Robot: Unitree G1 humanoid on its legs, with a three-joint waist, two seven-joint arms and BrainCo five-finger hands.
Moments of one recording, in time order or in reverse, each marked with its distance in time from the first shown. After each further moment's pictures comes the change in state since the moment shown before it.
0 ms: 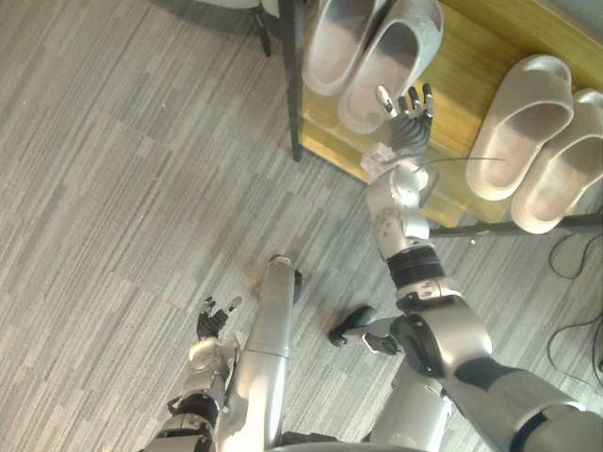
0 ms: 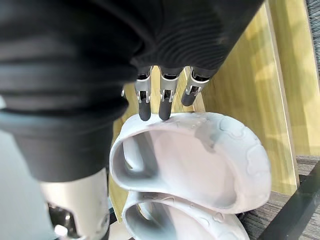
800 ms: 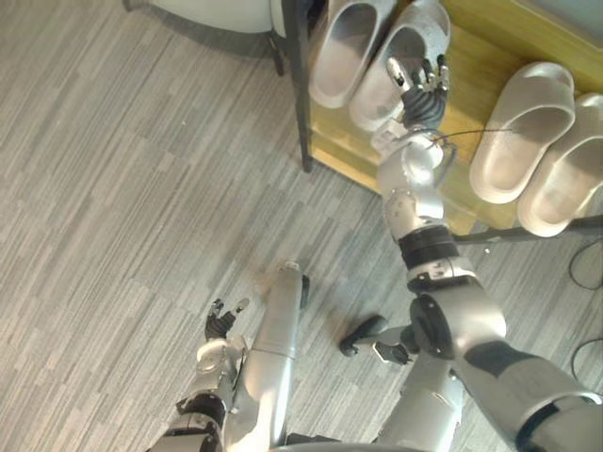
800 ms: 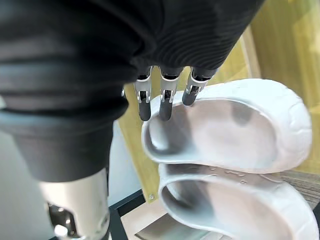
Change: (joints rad) left arm -0.007 -0.032 0.000 0.023 -0.003 -0.001 -0.002; right arm -0.085 -0.069 0.003 0.045 -0.034 0.021 0.024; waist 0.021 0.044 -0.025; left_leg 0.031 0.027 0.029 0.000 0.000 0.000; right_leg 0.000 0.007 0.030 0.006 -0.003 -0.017
